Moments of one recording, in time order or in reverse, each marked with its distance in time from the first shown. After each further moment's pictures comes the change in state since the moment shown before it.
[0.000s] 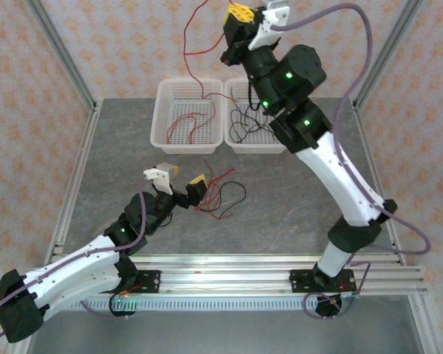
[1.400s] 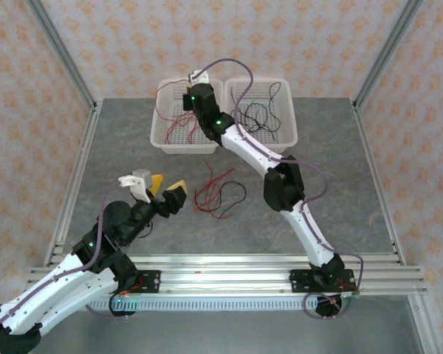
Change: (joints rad) left arm 0.000 -0.305 0.096 -0.442 0.000 -0.090; right arm -0.084 0.763 0.132 -0.034 0.117 0.187
